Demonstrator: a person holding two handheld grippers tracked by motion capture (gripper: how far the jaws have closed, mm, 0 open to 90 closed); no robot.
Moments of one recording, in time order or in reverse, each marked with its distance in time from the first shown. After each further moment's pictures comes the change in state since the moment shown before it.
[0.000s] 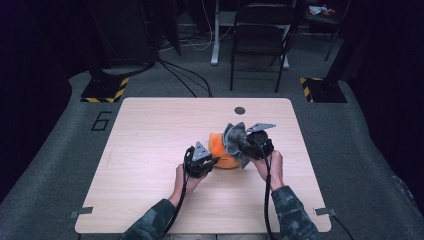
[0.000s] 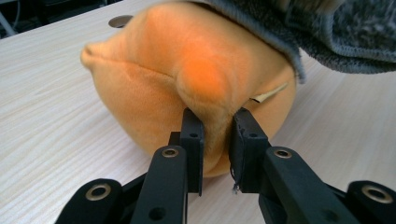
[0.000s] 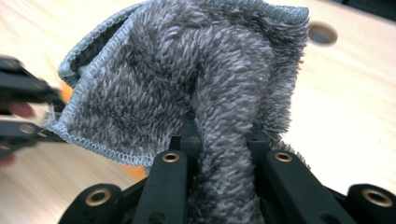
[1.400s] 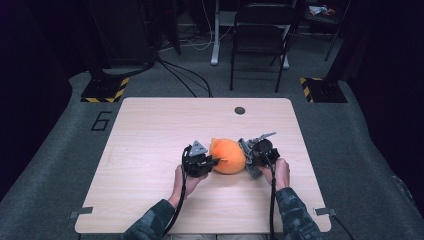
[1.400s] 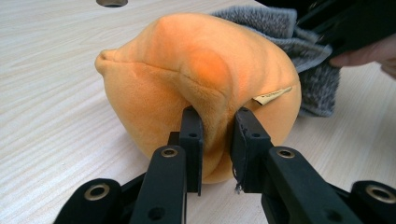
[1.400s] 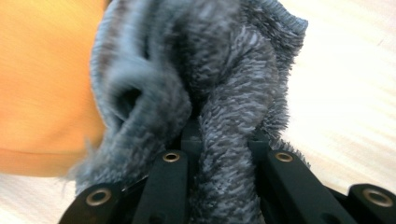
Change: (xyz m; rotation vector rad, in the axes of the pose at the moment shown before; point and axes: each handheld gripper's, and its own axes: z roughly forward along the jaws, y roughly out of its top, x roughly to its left) left arm 0.004 0.000 -0.004 0.040 -0.047 -0.094; right arm -0.039 -0.058 0.050 0.286 -0.115 0.072
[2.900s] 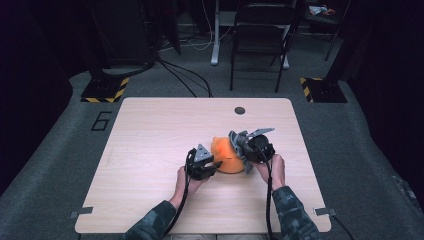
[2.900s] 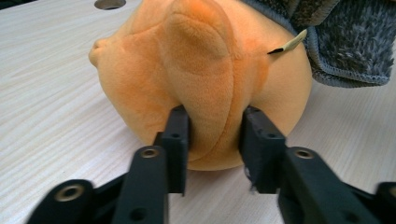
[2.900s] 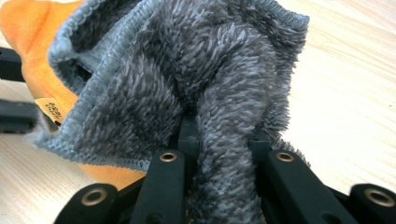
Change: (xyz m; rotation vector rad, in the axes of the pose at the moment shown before) left arm -0.005 -0.011 0.012 -0.002 0.037 0.096; right arm 0.023 0.022 -0.035 -0.155 0.081 -0.050
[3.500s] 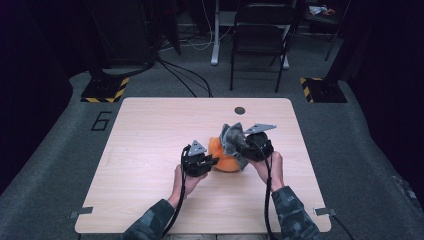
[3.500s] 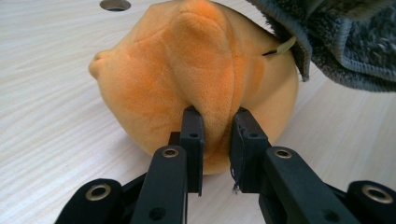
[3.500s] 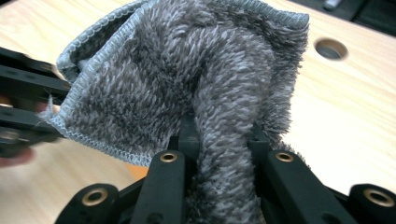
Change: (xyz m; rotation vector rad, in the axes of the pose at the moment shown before) left arm 0.004 0.012 -0.015 -0.015 -0.043 -0.115; right arm 0.027 0.021 -0.037 -0.136 0.062 -0.068
